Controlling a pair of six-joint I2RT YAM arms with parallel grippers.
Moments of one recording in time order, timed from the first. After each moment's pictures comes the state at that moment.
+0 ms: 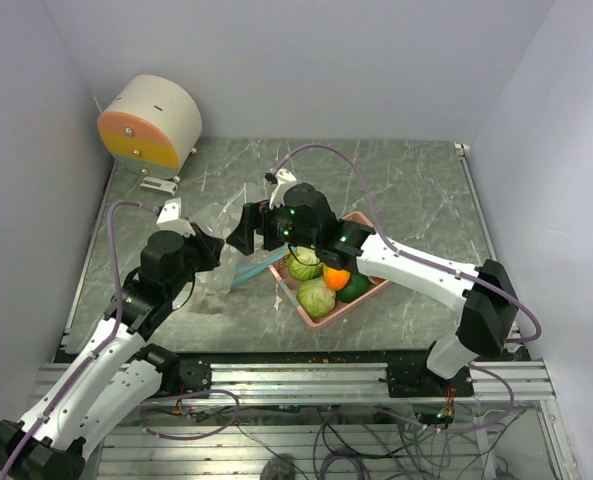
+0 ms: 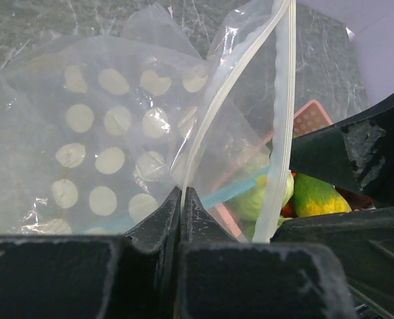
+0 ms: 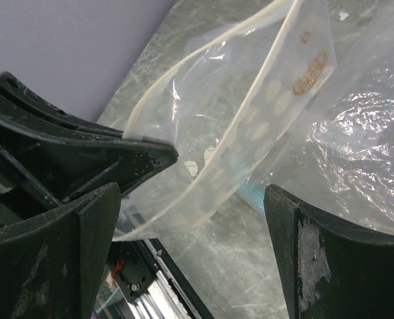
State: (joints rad) left arm -0.47 0.68 0.64 -0.28 -0.13 -0.59; right arm 0.96 1.60 1.31 -0.08 -0.06 0.54
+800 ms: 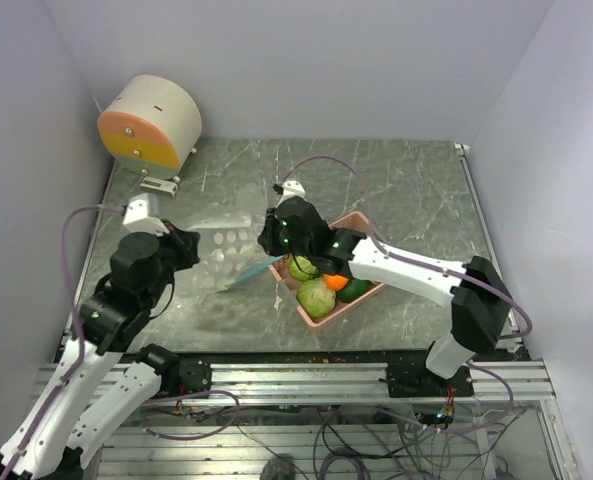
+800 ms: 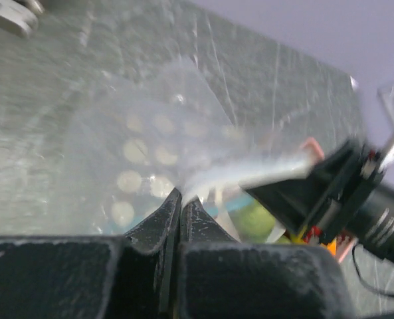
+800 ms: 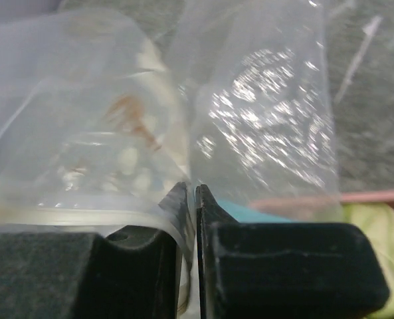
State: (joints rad) left arm -0.47 0.59 0.79 -0.49 -0.23 -0.60; right arm 0.98 1.67 1.29 -0.13 0.18 0.58
